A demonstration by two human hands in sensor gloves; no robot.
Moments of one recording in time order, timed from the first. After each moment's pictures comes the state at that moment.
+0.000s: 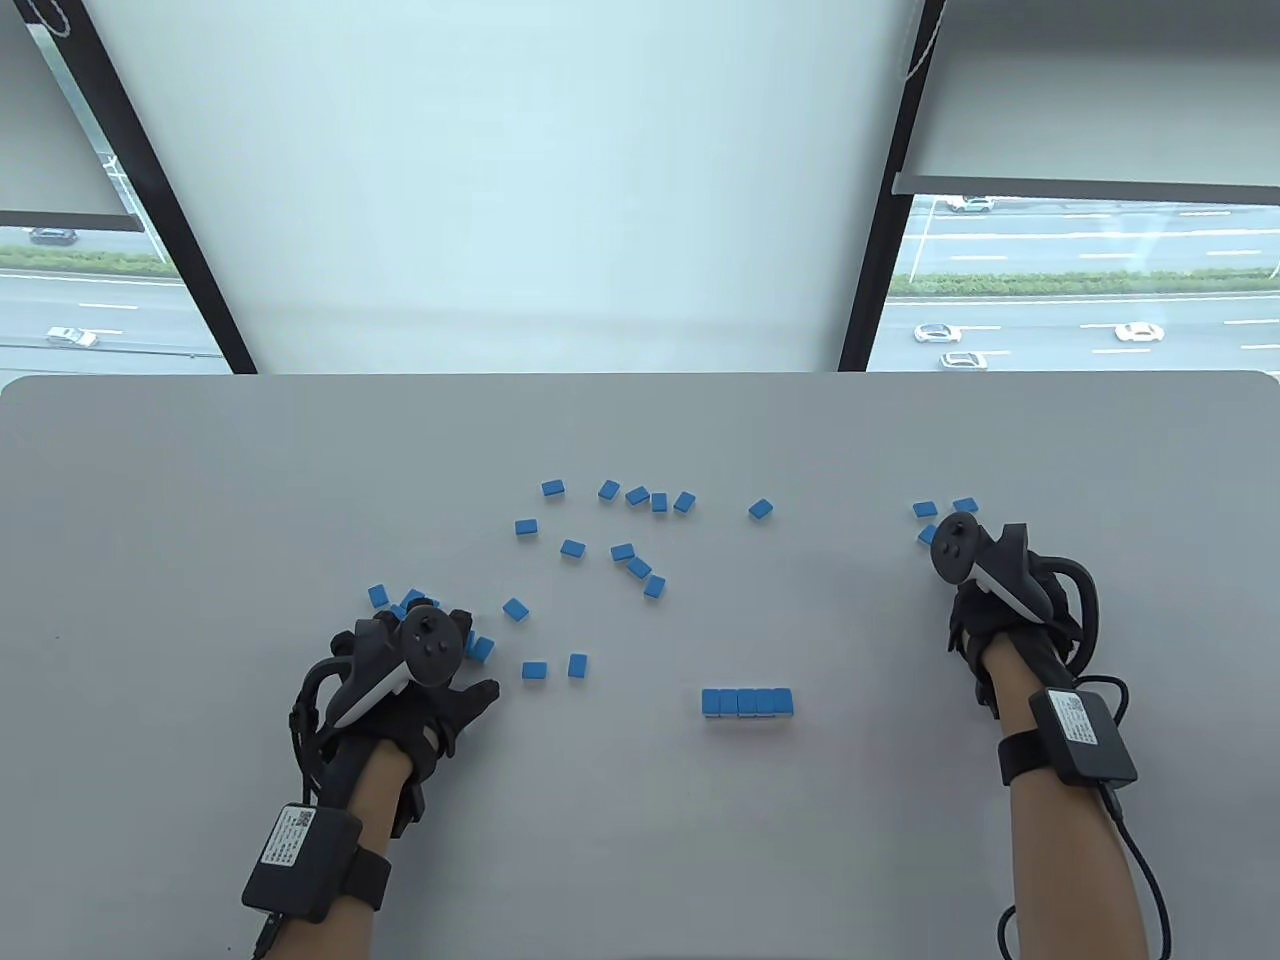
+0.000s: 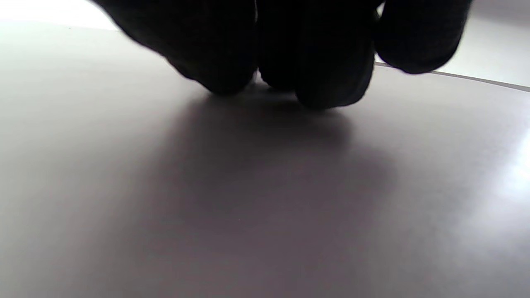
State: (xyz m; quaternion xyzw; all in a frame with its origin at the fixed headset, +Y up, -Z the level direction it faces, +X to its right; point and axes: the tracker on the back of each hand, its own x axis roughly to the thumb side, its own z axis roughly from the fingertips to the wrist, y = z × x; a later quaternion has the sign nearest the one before) left_hand -0.257 -0.757 -0.366 -0.16 0.00 0.05 0.99; right_hand 0.301 -0.755 -0.459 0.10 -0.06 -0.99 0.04
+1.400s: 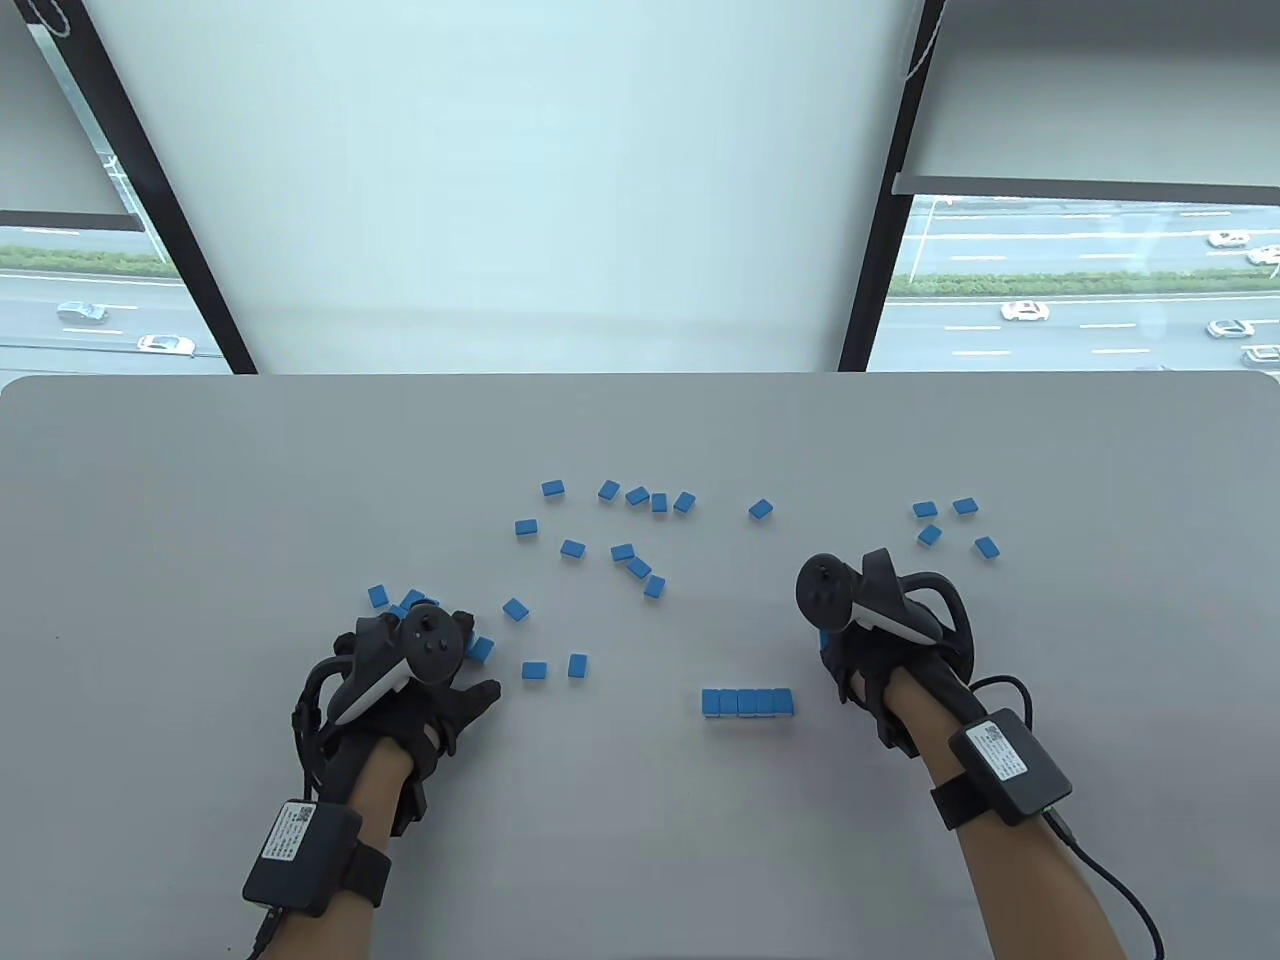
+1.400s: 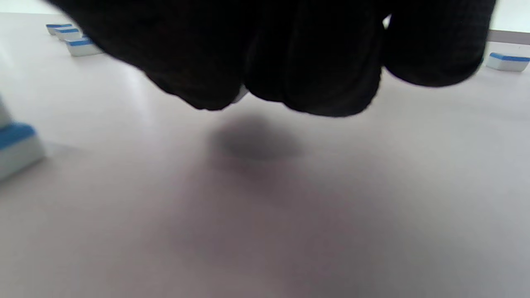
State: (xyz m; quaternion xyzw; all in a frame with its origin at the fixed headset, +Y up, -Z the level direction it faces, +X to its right) left_hand -0.256 -0.759 -0.368 -0.17 -0.01 0.06 0.98; right_hand 0.169 -0.739 -0.416 -0.11 -0.14 -0.98 0.02
